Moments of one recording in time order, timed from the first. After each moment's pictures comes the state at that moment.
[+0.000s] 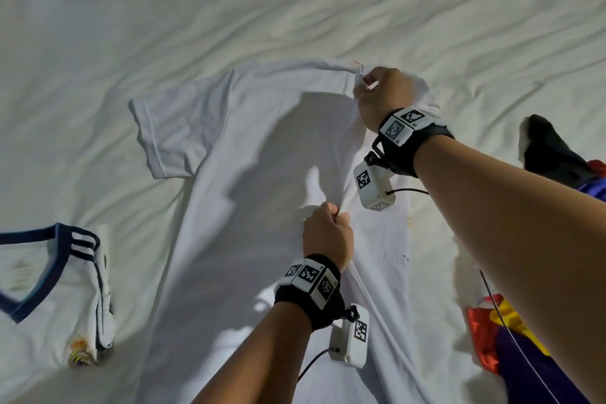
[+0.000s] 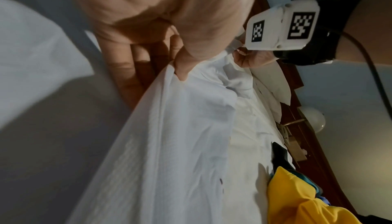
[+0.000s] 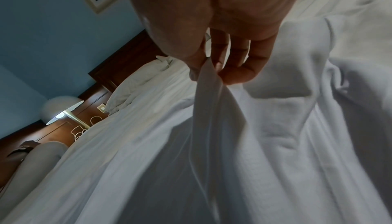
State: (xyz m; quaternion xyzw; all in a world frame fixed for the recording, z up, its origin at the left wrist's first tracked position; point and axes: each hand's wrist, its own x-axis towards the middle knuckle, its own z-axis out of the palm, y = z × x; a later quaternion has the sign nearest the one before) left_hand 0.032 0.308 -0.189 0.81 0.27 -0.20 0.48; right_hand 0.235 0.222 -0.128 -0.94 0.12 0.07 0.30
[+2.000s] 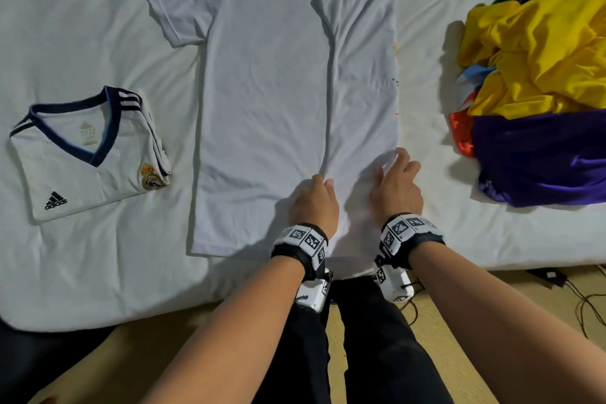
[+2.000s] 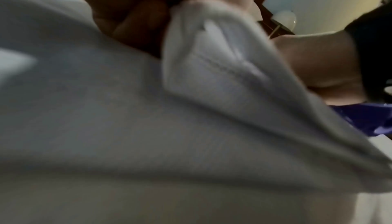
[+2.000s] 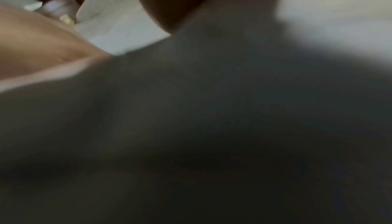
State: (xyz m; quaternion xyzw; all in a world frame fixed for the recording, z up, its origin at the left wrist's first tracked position) left_hand -0.231 0.342 -0.163 0.92 0.13 -0.26 0.25; right_hand -0.217 0.200 -0.160 -0.93 0.24 0.18 0.21
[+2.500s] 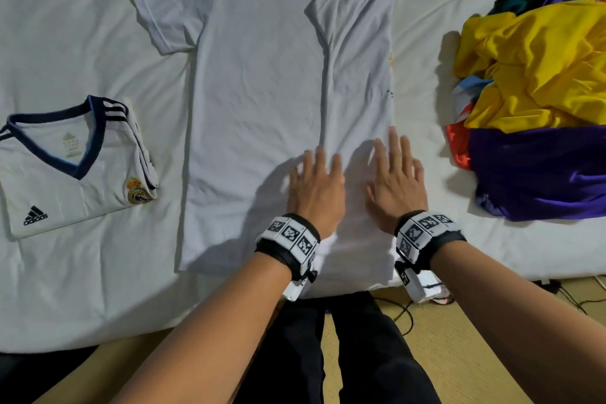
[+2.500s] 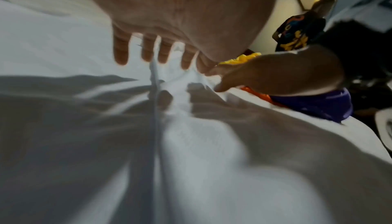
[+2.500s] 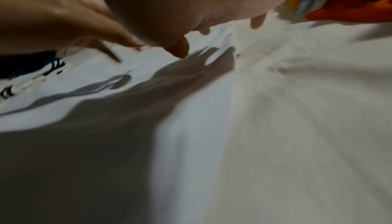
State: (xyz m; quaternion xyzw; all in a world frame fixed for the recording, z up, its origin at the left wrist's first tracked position) left_hand -0.190 0.338 -0.150 0.97 -0.11 -0.19 0.10; right_hand -0.191 0.174 -0.159 -0.97 0.00 0.24 0.08
